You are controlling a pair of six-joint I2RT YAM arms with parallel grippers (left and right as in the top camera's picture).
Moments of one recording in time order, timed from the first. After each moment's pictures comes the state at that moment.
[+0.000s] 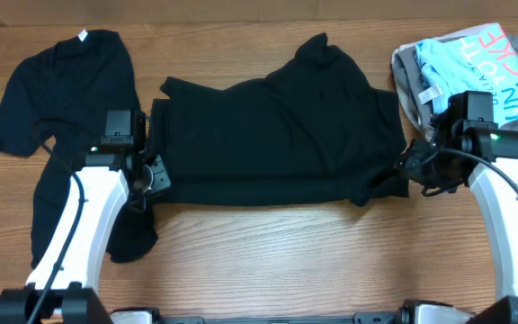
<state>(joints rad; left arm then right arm) -0.01 1.48 1.04 -0.94 -0.04 -0.41 -0.11 1.44 1.18 -1.08 -0.17 0.30</state>
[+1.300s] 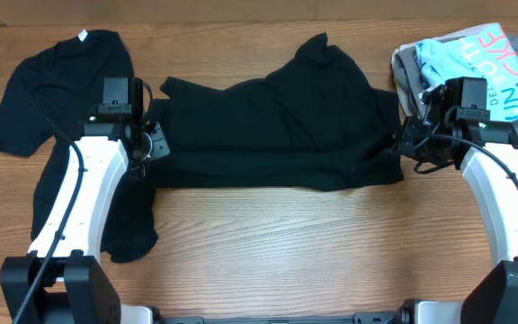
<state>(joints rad) -0.01 1.60 1.24 -0.90 -0.05 -0.39 -0.11 1.53 1.18 -0.81 -0.24 0.25</state>
